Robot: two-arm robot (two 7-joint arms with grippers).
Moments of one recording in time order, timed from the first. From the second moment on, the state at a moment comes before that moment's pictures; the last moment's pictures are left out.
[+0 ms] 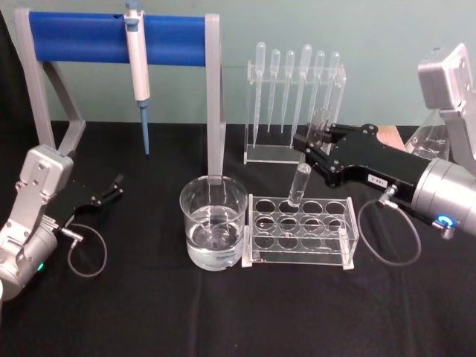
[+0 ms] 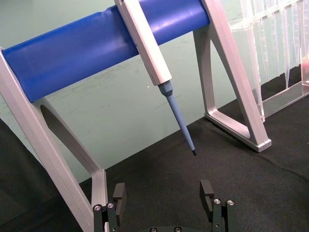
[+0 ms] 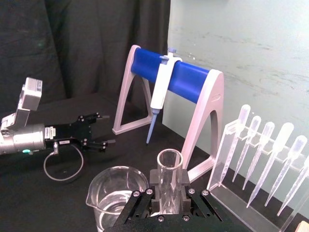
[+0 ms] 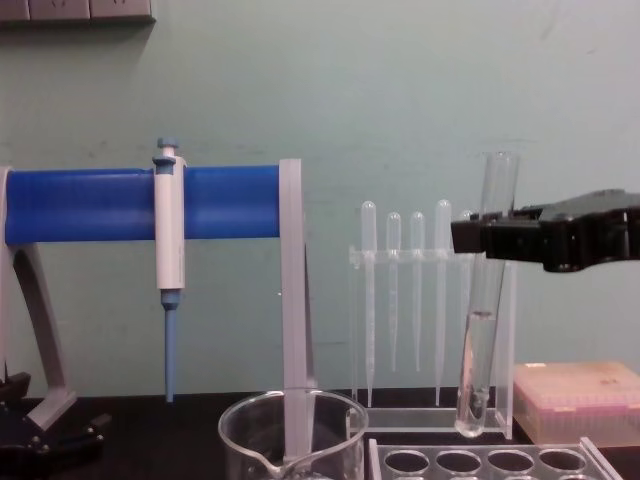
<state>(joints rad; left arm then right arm) -0.20 0.60 0.45 -1.41 -0.25 -0.12 0.03 0.26 0.65 -0.37 -1.86 0.53 0.30 0.41</state>
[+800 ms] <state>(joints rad) -0.20 0.60 0.45 -1.41 -0.25 -0.12 0.03 0.30 0.66 -0.36 -1.87 0.57 0.32 0.40</state>
